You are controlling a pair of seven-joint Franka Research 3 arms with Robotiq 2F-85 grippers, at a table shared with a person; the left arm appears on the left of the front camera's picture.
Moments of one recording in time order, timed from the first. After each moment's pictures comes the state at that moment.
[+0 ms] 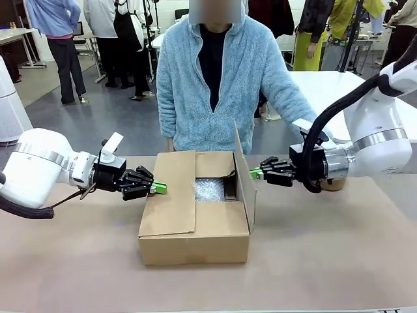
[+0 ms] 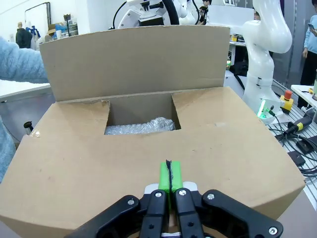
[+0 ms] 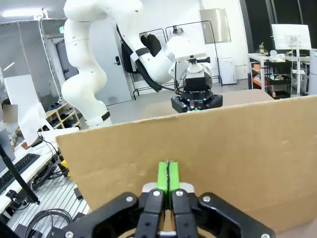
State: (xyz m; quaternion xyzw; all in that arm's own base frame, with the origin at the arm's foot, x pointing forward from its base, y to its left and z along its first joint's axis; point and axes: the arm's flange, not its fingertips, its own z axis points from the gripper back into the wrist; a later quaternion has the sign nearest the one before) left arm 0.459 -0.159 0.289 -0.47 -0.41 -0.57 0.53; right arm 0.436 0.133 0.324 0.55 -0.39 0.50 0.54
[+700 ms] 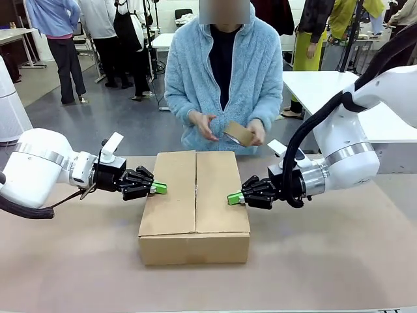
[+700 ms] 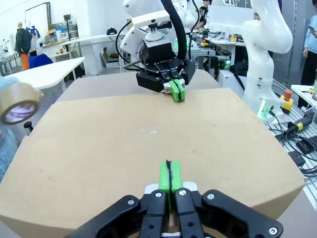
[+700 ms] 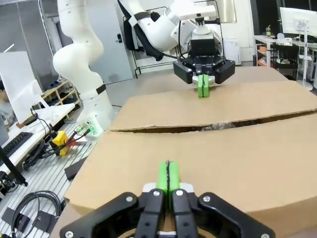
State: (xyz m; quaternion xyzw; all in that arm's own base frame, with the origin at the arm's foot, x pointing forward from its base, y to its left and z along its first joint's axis) left arm 0.459 -0.159 0.289 -0.47 -0.41 -0.57 0.53; right arm 0.428 0.171 0.277 0.52 -0.36 0.54 0.55
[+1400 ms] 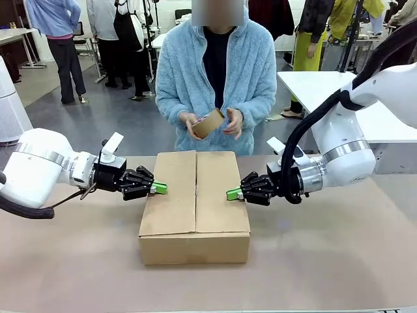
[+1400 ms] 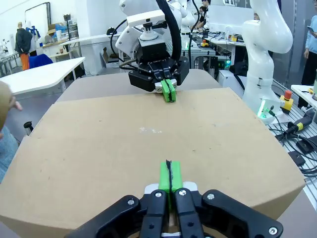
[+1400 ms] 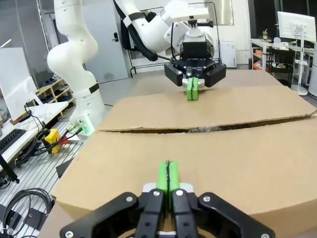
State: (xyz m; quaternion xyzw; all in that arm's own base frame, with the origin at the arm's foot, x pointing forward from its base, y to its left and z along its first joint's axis) left arm 0.459 -0.159 0.289 -0.47 -0.41 -0.57 0.53; right arm 0.441 0.173 0.279 0.51 -0.38 0.55 0.54
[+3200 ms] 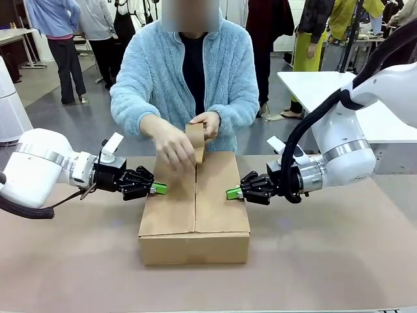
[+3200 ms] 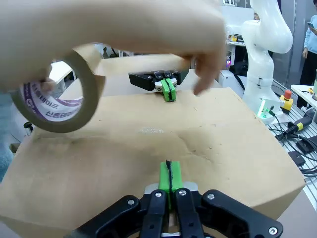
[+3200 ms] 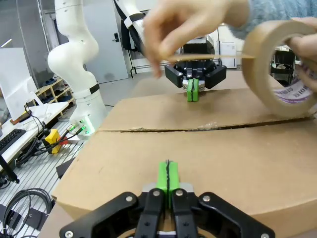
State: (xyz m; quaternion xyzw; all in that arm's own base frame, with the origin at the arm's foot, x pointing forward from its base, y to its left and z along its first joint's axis) left arm 0.459 -0.159 0.289 -0.47 -0.41 -0.57 0.53; right arm 0.441 0.173 0.280 0.51 -0.38 0.55 0.54
